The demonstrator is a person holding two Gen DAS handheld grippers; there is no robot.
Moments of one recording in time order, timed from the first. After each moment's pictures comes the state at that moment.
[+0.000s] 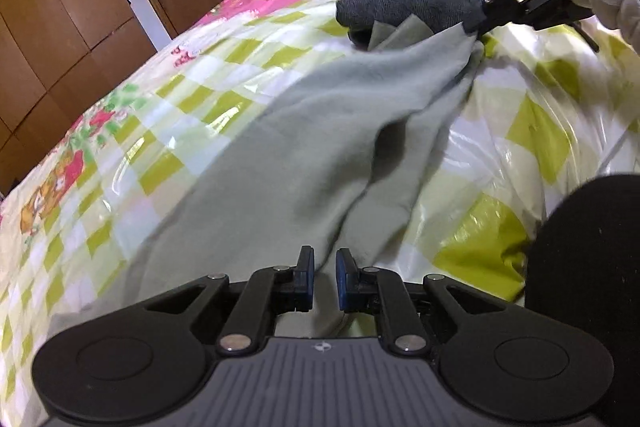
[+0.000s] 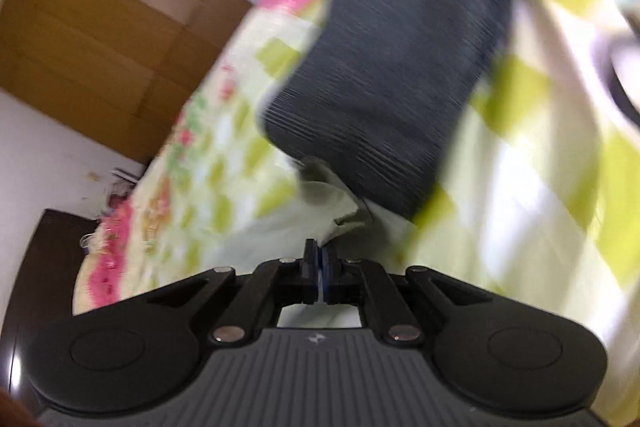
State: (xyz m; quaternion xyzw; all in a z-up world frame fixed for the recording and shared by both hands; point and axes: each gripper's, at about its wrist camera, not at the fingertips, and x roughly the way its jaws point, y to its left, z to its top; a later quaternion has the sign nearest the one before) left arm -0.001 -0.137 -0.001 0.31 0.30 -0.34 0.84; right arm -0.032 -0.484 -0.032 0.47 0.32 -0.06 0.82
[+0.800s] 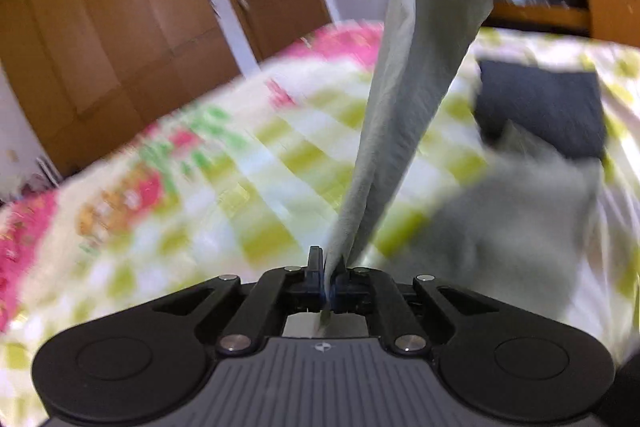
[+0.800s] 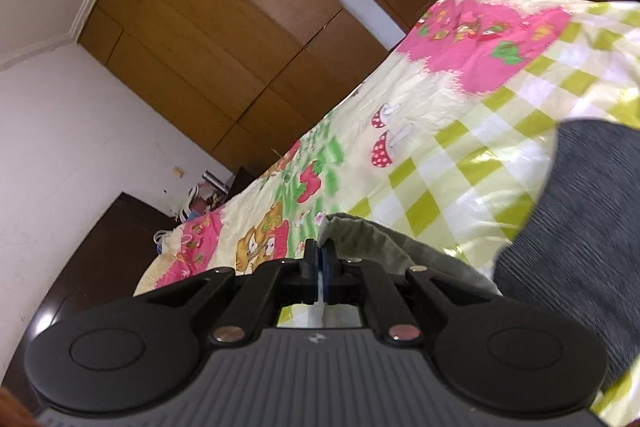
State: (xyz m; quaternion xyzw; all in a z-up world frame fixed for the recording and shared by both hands) left arm 0.069 -0.128 0.071 0.23 0.24 -0.25 0.91; right arm 0.089 -0.443 0.130 0.39 0.23 0.07 0.89
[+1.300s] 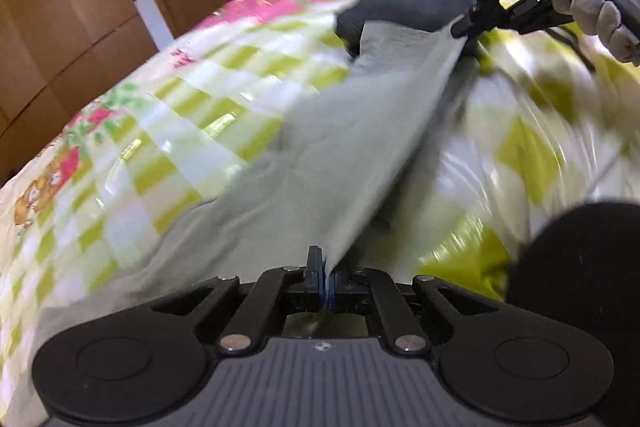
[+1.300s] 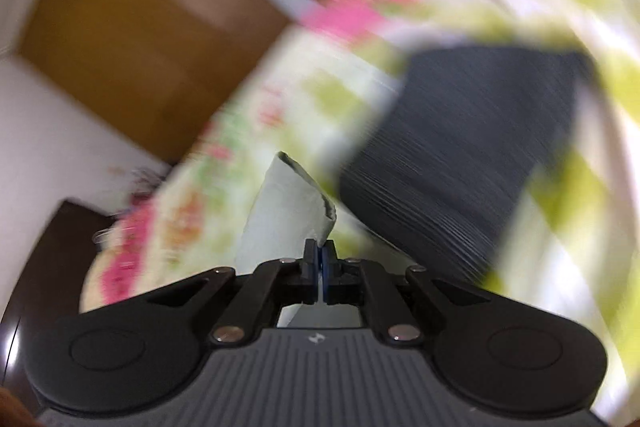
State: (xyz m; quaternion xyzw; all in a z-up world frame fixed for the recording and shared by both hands) left arm -0.004 -0.142 -0.007 0.29 0.30 -0.35 0.84; right arm -0.010 -0.489 0.001 0.44 0.30 -0.04 0.84
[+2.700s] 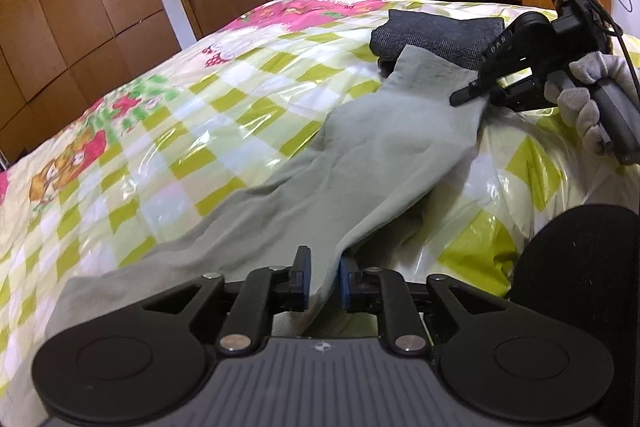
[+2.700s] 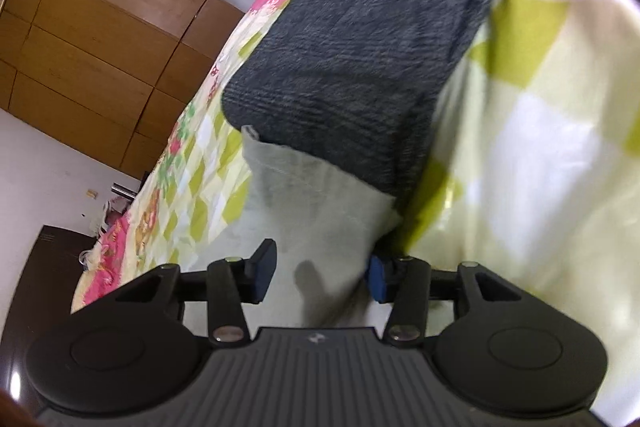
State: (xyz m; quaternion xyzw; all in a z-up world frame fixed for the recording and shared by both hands) left arm -0.013 -0.100 0.020 0.24 0.30 -0.33 0.86; right arm -0.009 -0.463 -0.074 0.49 0.29 -0.06 0.82
